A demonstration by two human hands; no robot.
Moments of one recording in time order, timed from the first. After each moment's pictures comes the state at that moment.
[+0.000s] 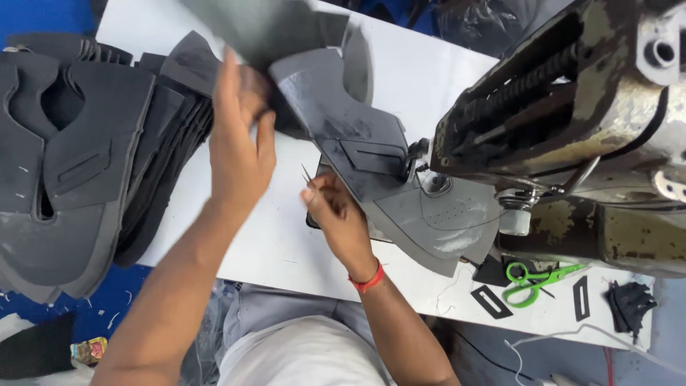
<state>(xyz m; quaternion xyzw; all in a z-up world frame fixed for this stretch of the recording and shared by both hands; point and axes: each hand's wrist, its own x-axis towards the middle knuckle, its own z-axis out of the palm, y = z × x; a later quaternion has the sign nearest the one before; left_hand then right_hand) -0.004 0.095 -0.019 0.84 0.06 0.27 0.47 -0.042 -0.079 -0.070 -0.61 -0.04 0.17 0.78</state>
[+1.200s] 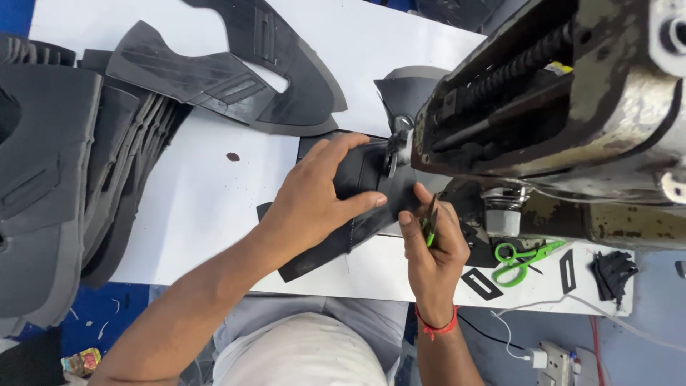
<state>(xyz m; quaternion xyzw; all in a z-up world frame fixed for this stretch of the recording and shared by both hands) -0.006 0.011 0.016 0.83 -0.03 -0.15 0.53 -0.065 -0.188 -0.011 -0.81 0.02 -0.10 0.58</state>
